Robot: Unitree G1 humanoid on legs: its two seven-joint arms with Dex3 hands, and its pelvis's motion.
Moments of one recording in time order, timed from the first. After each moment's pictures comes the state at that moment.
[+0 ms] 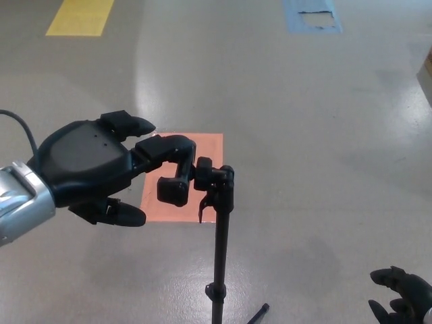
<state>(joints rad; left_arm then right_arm) -0.50 0.81 -0.31 0.20 0.81 -0.55 -0.13 -0.48 -0.35 0.15 1.25 -0.27 -0.13 0.10</state>
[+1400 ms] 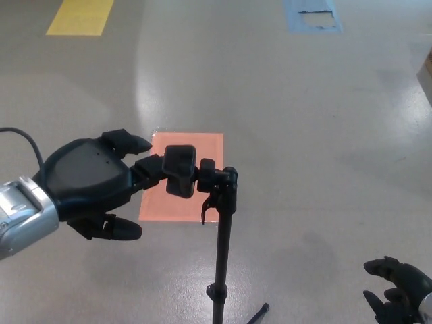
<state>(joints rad) -0.49 0.81 -0.39 0.26 0.86 -0.56 -0.07 -0.52 -0.35 0.17 1.25 -0.27 -0.12 0.12</state>
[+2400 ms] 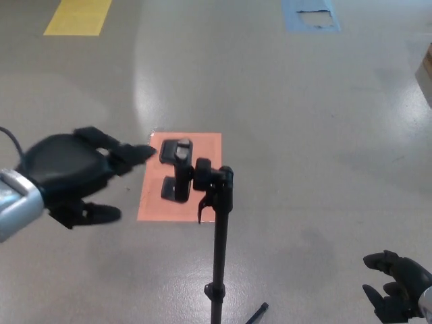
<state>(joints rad) -0.62 0.79 -0.38 0.59 0.84 -0.54 -0.06 -0.54 -0.35 0.16 1.25 -0.27 -0.12 0.13</state>
